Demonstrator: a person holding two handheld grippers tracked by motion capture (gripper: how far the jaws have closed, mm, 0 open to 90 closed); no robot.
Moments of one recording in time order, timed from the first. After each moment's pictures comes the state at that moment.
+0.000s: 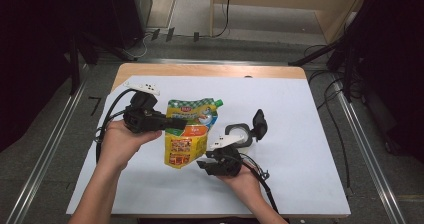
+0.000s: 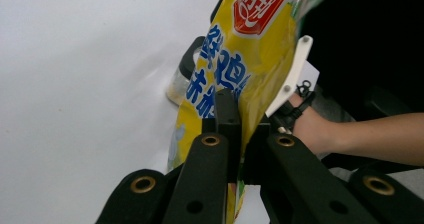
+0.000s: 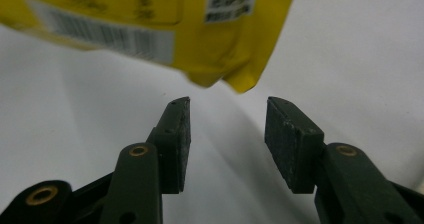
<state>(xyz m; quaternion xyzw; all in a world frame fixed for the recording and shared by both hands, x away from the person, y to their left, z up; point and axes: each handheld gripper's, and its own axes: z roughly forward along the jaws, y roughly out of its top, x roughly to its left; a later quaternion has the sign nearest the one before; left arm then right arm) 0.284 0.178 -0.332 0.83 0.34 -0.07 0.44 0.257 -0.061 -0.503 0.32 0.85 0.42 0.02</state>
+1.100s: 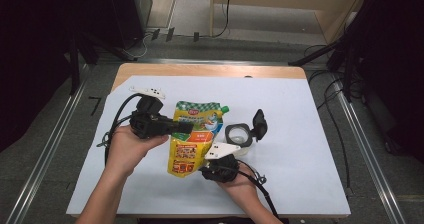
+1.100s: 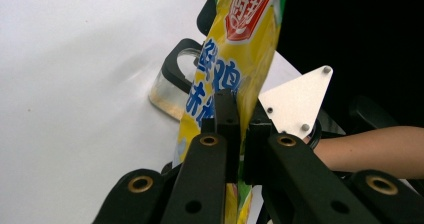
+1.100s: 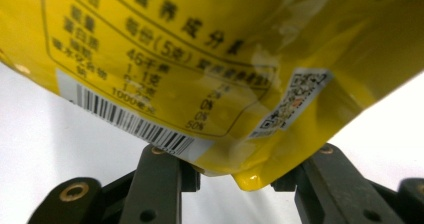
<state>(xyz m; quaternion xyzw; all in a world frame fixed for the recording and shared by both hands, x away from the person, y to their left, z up) 0.278 0.165 -0.340 0.82 0.35 -0.08 0.45 0.236 -0.052 -0.498 0.25 0.85 0.46 0.08</state>
